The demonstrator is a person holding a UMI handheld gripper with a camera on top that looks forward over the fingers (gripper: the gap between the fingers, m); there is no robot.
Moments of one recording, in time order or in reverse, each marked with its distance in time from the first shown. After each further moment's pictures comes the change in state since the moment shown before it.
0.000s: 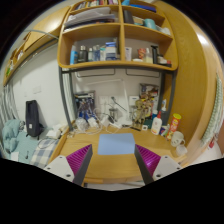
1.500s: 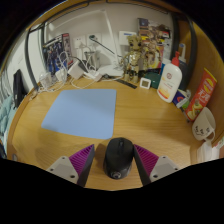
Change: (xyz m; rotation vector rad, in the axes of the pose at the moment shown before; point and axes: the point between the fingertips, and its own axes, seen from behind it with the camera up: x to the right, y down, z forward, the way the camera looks) arm 0.172 0.201 0.301 -0.408 -0.085 -0.065
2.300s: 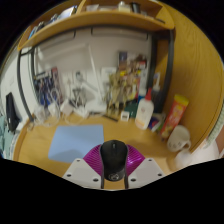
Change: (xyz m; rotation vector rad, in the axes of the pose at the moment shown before) arm 0.021 -0.099 -0.099 0.234 0.172 0.110
